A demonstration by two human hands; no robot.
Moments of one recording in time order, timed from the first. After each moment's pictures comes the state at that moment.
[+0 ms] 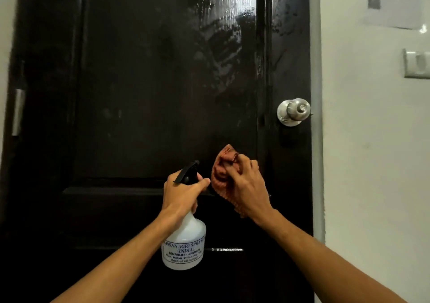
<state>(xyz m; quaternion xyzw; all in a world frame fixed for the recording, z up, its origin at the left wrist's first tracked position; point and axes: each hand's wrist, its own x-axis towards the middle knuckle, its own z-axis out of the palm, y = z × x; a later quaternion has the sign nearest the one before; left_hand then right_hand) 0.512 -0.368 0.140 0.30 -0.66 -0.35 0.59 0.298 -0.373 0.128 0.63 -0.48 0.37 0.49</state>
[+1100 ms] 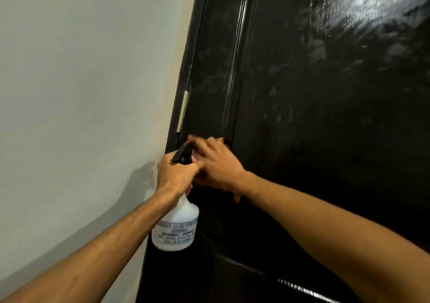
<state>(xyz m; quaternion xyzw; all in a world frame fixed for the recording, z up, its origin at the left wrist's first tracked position) 0.845 -0.472 0.158 0.43 -0.52 -0.20 0.71 0.714 -0.573 0.198 0.76 -0.26 0.16 0.57</state>
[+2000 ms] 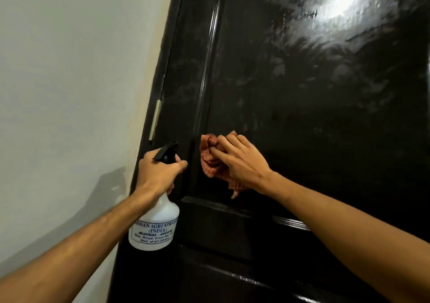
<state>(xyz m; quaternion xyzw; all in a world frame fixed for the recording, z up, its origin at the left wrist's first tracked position) 0.837 -0.464 0.187 0.42 -0.55 -0.15 0.70 0.610 -0.531 0.254 0.69 -0.33 0.14 0.63</state>
